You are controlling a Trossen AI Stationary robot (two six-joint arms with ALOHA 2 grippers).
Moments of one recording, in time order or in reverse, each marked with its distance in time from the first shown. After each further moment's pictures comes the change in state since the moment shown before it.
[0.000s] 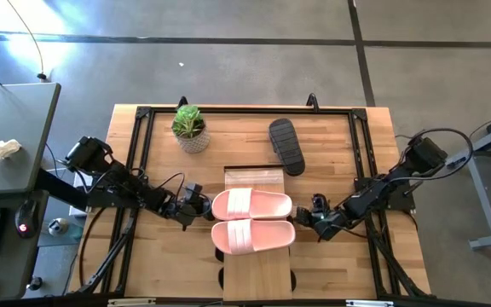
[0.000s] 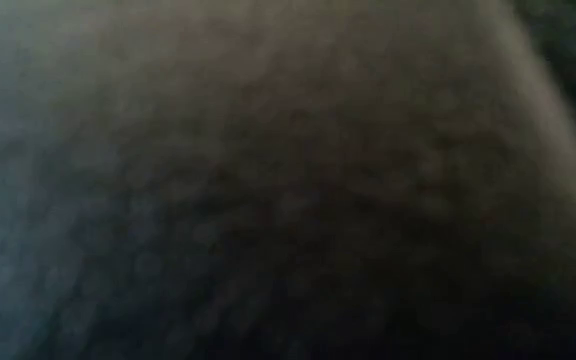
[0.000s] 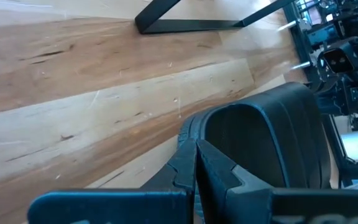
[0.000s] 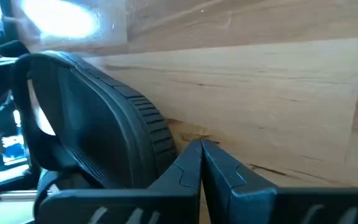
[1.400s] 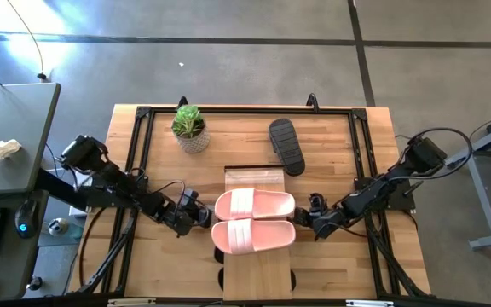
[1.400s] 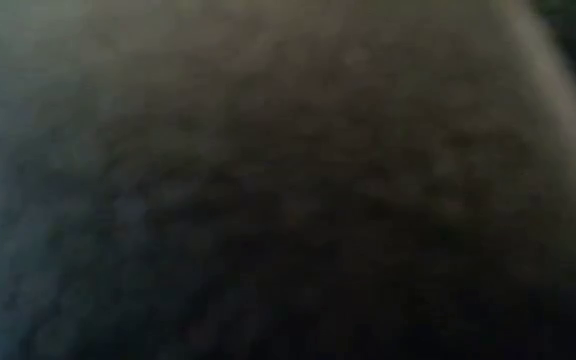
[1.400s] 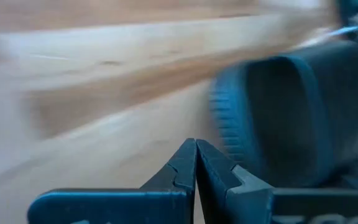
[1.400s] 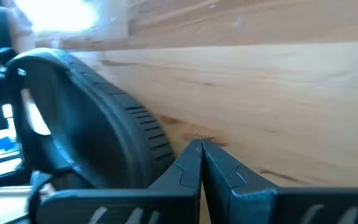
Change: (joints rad) left arm -0.090 -0.048 0.045 -0.276 0.039 -0.148; right arm -0.030 0.005 0.019 -0.009 -0.052 -0.049
